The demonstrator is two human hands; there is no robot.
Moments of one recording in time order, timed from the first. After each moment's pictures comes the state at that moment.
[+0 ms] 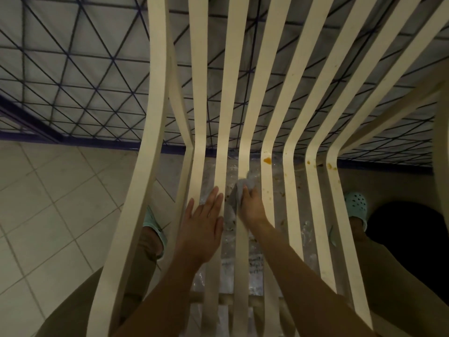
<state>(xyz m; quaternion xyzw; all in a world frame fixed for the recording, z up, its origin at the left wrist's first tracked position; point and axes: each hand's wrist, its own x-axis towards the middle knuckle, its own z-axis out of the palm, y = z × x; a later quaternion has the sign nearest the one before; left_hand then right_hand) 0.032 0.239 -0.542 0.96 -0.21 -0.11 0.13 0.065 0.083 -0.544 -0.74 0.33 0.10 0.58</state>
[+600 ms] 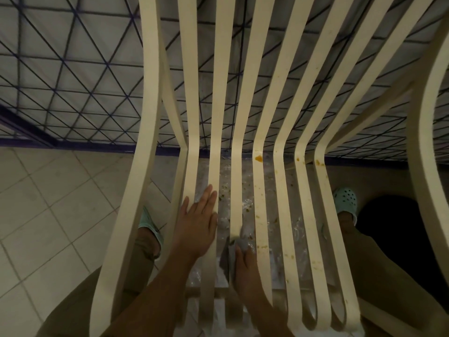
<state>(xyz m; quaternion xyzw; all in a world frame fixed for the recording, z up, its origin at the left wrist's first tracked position) 0.032 0.240 -0.542 0.96 -0.22 -0.11 0.12 -0.085 0.123 -0.542 -0.71 0.37 0.12 0.59</state>
